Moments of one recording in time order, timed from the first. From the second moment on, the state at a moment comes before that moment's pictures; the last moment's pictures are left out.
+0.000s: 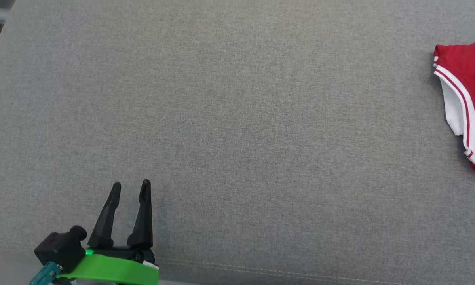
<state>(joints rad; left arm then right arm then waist) 0.12 0.10 -0.25 -0.15 -0.61 0.05 -0.21 -0.71 -0.88 0.58 0.77 0.89 -0.11 0.07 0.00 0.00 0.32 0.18</state>
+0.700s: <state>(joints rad) 0.08 0.11 -0.25 -0.17 -0.60 0.06 -0.20 -0.71 -0.85 0.54 0.89 0.87 -0.12 -0.03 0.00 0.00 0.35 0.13</state>
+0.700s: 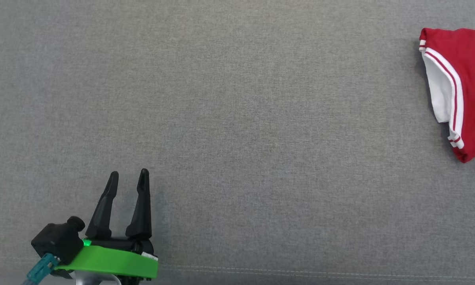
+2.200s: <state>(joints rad) 0.01 0.09 -0.19 0.03 -0.49 0.10 -0.24 -0.44 -0.40 0.54 0.38 0.69 -0.12 -0.25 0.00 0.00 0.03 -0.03</state>
